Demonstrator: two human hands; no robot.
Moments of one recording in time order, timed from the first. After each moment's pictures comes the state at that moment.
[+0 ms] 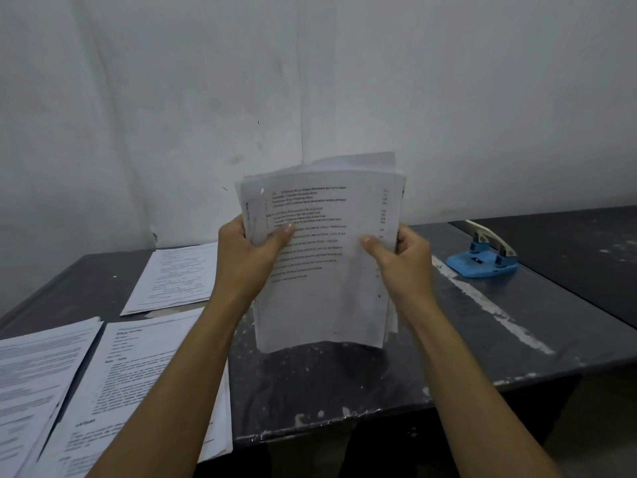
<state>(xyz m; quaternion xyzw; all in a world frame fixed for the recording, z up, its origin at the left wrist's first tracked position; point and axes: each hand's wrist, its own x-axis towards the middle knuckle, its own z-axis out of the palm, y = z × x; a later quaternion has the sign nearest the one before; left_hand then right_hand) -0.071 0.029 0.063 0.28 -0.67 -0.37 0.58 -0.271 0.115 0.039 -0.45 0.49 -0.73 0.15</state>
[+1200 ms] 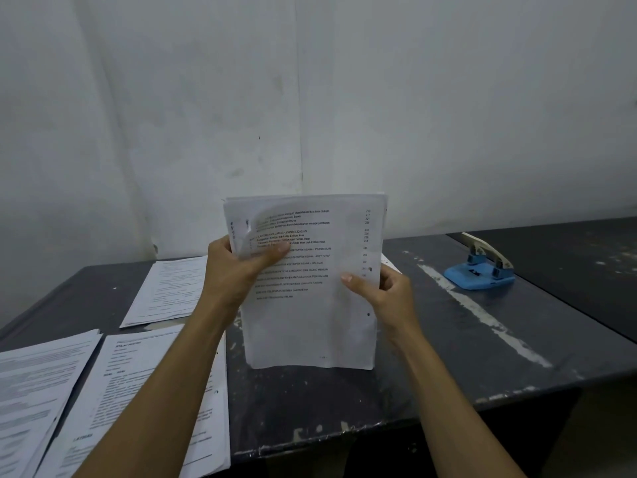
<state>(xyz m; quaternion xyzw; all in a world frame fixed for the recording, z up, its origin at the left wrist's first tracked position) -0.057 0.008 0.057 0.27 -0.64 -0.45 0.56 -0.271 0.108 0.004 -0.45 0.46 -0.72 0.26</state>
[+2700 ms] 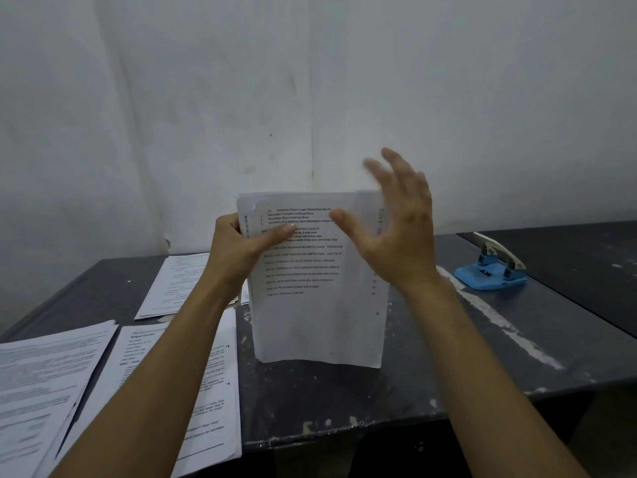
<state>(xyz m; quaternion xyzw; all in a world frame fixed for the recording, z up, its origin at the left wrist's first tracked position) -0.047 0.002 0.084 0.22 -0.68 -0.43 0.55 -0.261 0.101 0.100 -0.59 0.55 -0.51 -0.30</state>
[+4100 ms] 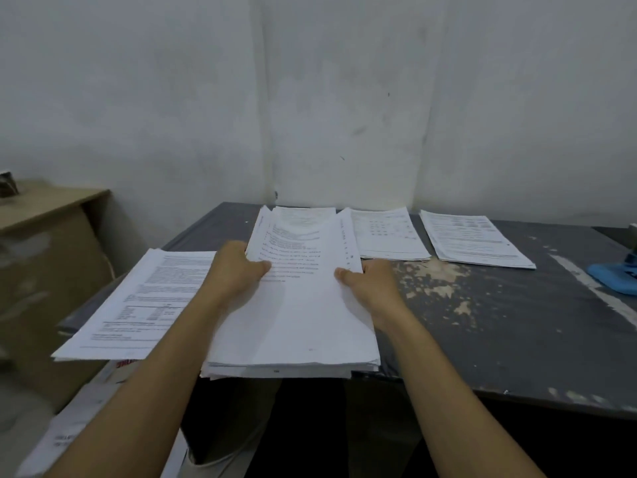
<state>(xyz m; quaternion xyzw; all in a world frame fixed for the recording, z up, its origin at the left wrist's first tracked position) 0.142 0.017 -0.001 0.62 -0.62 -0.27 0.39 -0.087 0.054 -0.025 -0.48 0.58 -0.53 0.39</state>
